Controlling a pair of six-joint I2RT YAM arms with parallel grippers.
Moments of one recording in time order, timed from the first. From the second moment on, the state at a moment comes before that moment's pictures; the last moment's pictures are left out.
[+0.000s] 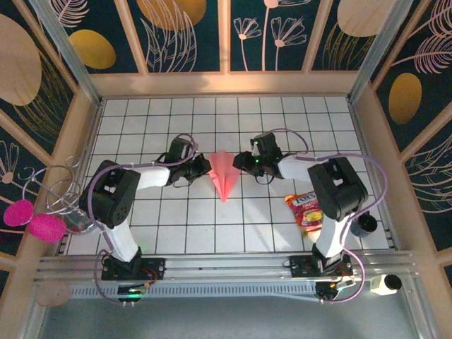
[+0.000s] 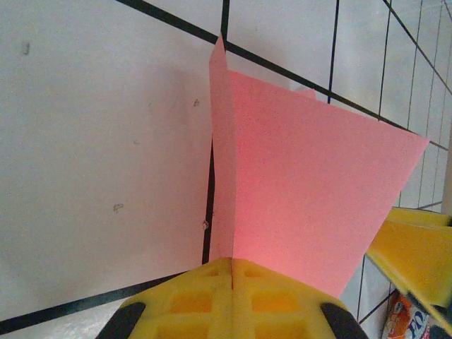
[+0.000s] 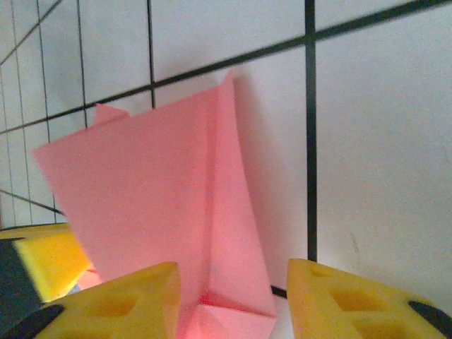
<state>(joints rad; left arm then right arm) -0.44 1.80 0.86 0.14 0.41 -0.88 0.52 1.80 0.97 0.02 -0.36 0.75</state>
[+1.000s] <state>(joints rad) -0.44 1.80 0.86 0.14 0.43 -0.88 0.80 1.85 1.14 -0.24 -0.15 0.67</state>
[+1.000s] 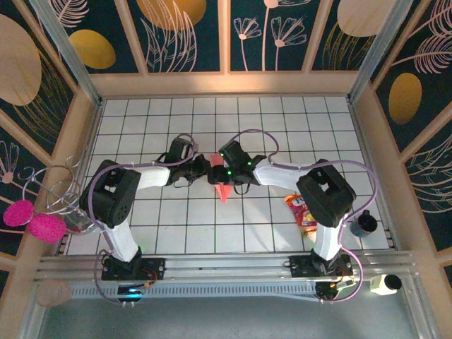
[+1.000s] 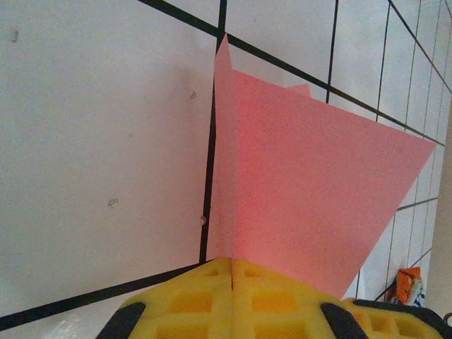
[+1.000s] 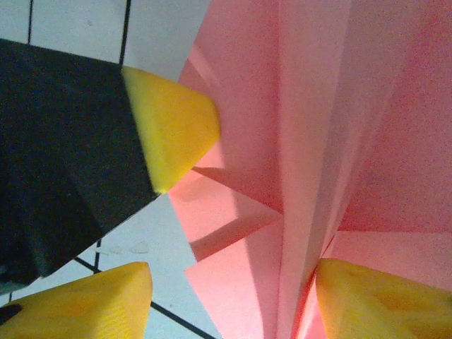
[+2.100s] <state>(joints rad) -0.44 1.82 0.86 0.13 0.44 -0.88 0.81 1.87 1.17 -0.30 -0.07 0.65</state>
